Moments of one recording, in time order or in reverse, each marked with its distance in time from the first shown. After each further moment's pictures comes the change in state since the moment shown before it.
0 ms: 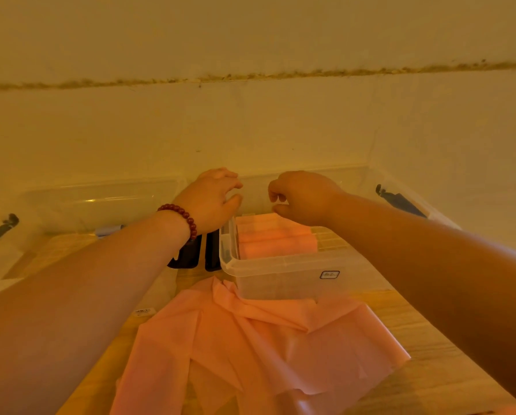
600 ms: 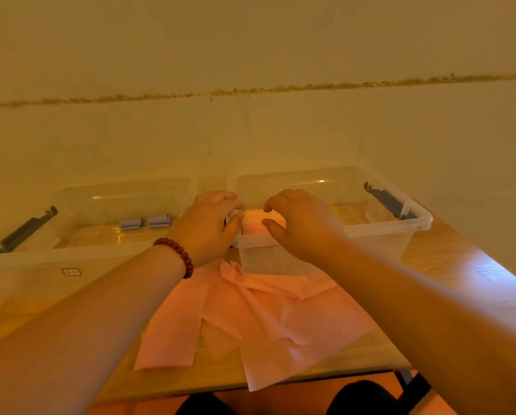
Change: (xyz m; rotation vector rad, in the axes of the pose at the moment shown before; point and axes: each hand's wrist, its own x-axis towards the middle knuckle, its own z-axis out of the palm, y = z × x) left_hand -0.096 0.034 -0.001 0.008 0.159 0.061; right_hand -0.097 -0.068 -0.004 0.121 0.229 0.091
